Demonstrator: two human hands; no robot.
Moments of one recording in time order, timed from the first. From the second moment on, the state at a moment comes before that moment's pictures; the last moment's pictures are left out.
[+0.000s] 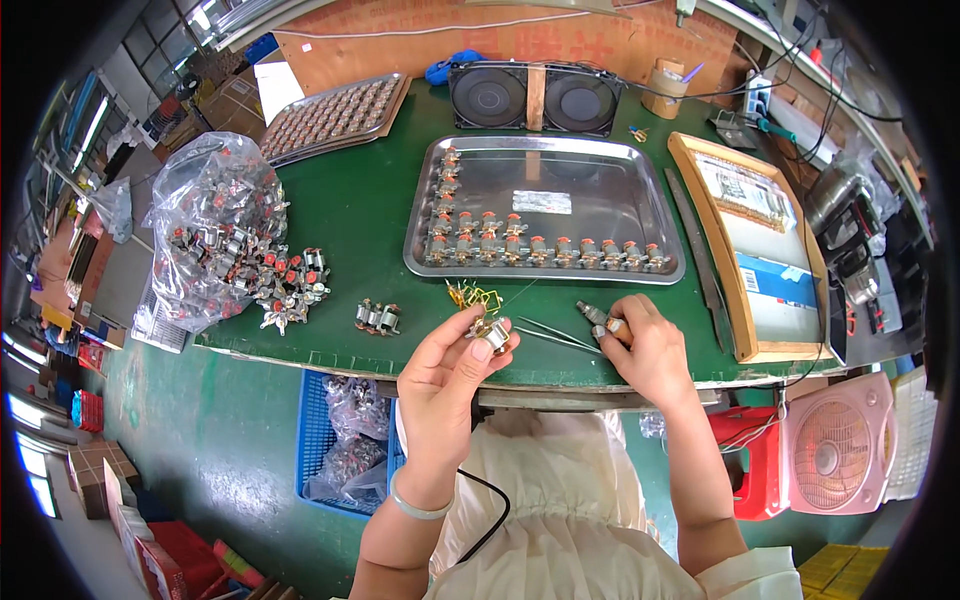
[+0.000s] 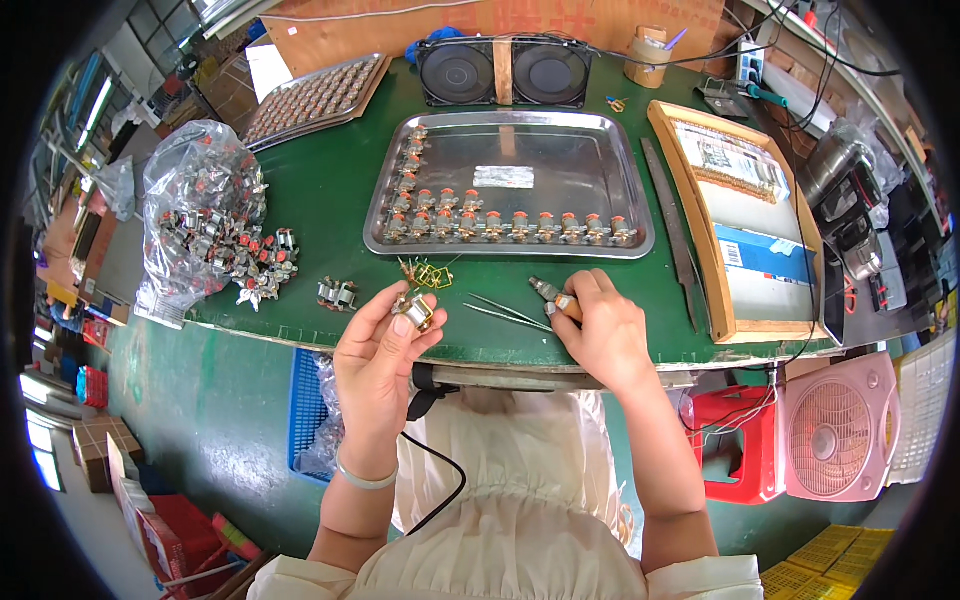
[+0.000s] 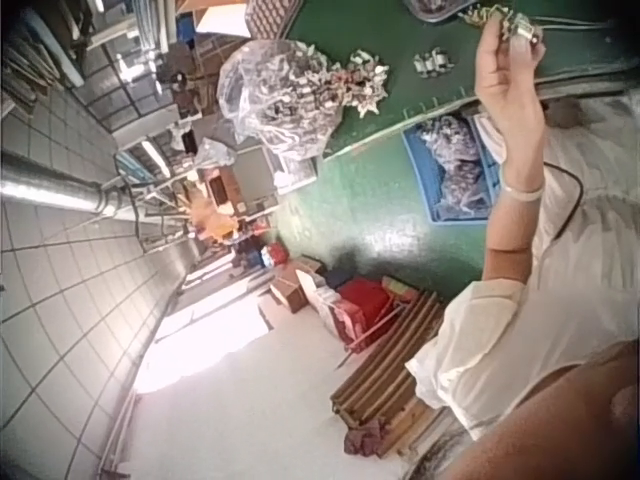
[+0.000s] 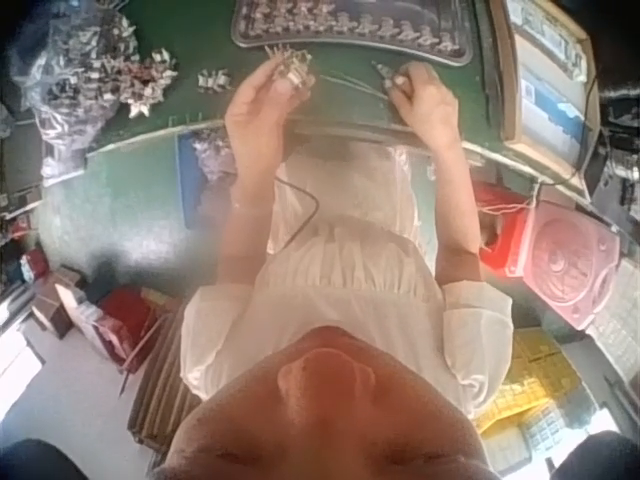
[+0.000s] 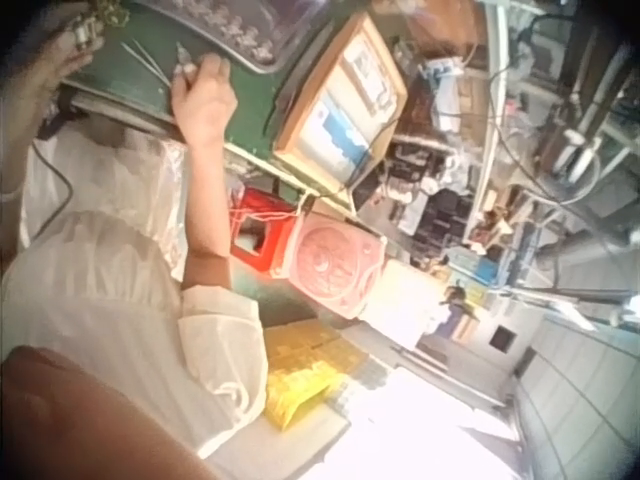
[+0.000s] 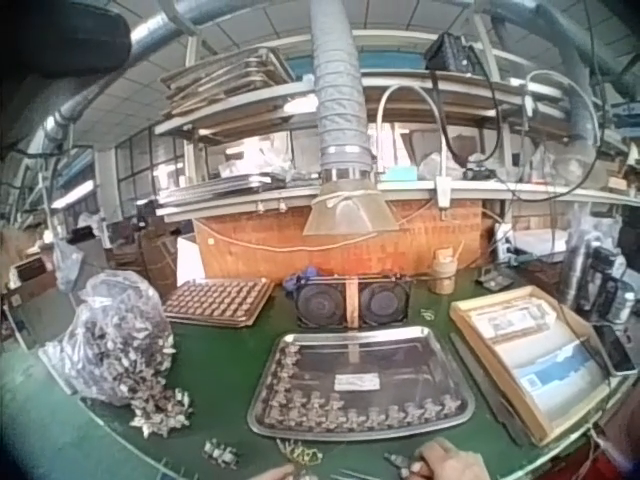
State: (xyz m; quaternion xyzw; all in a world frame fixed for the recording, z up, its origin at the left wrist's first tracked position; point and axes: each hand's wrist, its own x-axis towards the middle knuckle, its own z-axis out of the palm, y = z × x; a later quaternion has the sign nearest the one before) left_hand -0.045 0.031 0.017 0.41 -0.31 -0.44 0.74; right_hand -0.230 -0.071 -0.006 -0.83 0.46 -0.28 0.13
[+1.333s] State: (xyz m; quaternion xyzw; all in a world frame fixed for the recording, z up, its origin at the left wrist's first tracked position) left_hand -0.067 0.092 0.032 0.41 -0.31 -0.38 0.77; right_hand -0.231 -0.069 -0.026 -0.81 0.46 -0.35 0.09
